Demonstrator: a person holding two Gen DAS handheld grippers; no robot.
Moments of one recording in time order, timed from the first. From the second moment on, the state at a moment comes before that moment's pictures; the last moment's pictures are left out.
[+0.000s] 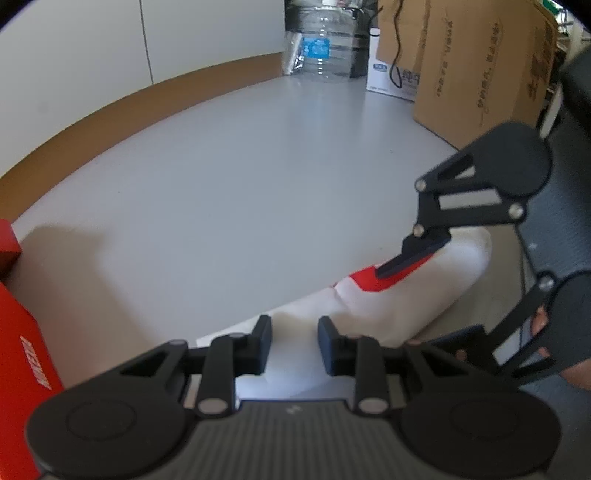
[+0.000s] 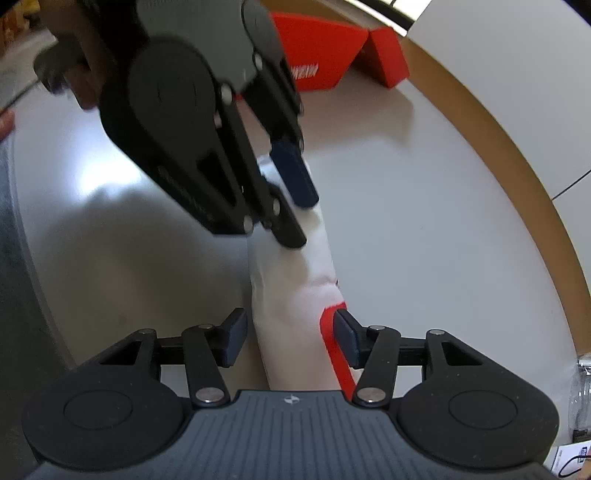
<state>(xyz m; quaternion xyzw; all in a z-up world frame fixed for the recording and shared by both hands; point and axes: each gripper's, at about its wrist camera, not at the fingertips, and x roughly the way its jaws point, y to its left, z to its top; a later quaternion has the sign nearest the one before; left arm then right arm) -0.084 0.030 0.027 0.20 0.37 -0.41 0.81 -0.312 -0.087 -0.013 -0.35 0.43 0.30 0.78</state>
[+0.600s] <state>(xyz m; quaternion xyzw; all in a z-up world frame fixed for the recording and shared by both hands) -0.106 0.028 0.031 0.13 0.39 -0.30 0.86 -0.318 -0.100 -0.030 -0.41 0.41 0.30 0.76</state>
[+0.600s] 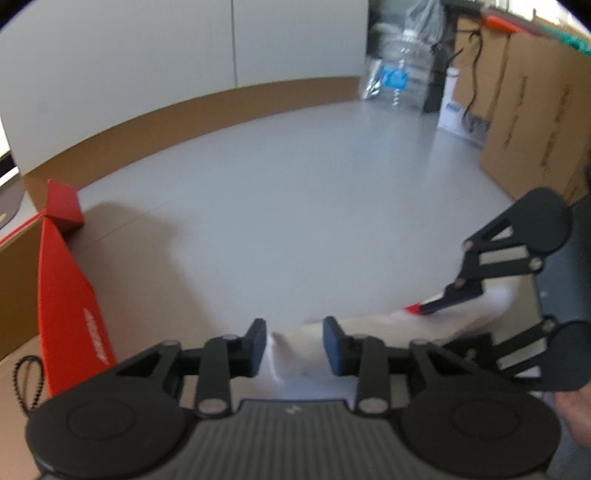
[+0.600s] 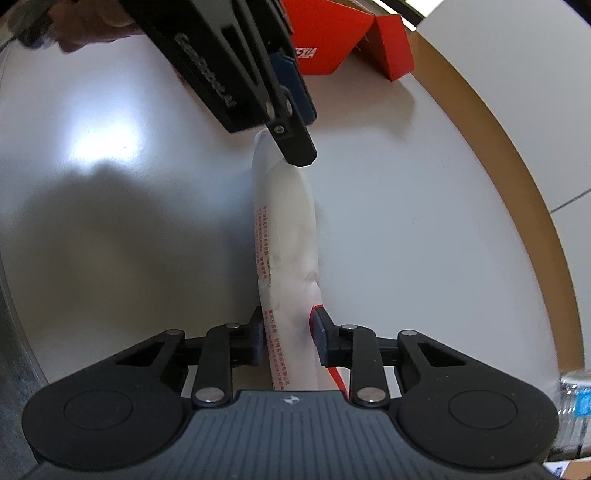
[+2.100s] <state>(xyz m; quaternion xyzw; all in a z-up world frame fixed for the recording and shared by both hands) -0.092 0.146 0.119 -0.01 0.44 -0.30 0.85 -0.412 -0.150 -0.024 -0.50 0.32 0.30 0.75</state>
